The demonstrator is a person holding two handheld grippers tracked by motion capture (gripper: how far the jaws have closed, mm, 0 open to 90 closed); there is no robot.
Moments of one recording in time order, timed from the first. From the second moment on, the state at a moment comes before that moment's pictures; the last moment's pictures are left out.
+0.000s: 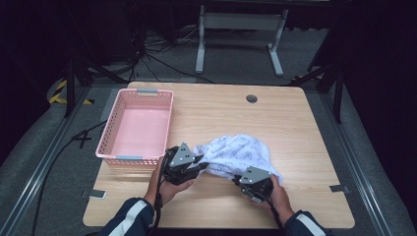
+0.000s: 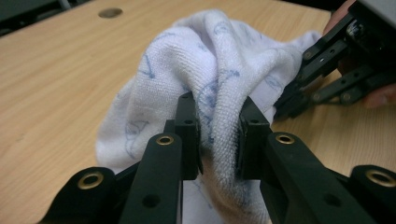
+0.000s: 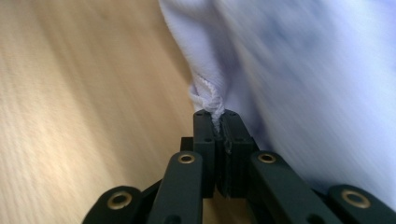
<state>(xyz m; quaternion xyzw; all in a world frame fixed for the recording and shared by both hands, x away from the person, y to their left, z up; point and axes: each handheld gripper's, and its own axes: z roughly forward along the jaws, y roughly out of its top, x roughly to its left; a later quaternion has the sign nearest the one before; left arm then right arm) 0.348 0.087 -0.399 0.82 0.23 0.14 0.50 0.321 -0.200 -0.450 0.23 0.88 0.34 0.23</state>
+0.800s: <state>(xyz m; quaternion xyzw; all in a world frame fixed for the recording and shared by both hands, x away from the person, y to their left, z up) 0.332 0.122 -0.399 0.82 0.28 0.13 0.49 0.339 -0.382 -0.411 0.45 0.76 0.35 0.32</state>
